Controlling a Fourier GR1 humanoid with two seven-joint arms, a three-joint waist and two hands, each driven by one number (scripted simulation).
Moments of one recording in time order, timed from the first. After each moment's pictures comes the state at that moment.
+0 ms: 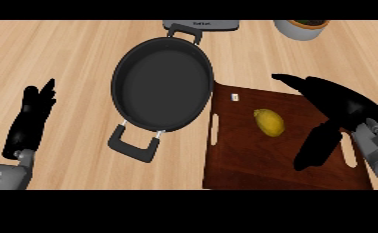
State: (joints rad) left arm -0.11 0.53 -0.11 -1.40 0.08 0.28 0.36; right arm -0.51 -0.75 0.44 -1.79 -0.11 0.39 0.95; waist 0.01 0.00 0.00
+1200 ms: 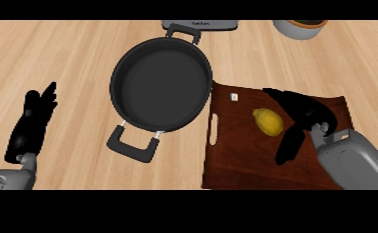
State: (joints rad) left arm -0.08 0.44 -0.03 -1.43 -0.01 0.22 0.37; right arm -0.40 -0.53 0.44 -1.56 0.21 0.46 0.84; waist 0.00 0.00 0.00
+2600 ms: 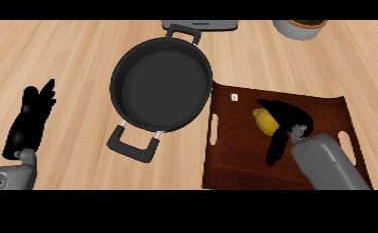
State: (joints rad) left arm -0.10 0.34 0.10 -1.43 -0.13 0.10 0.38; right arm -0.34 -0.29 0.27 -1.31 0.55 0.57 0.67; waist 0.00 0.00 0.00
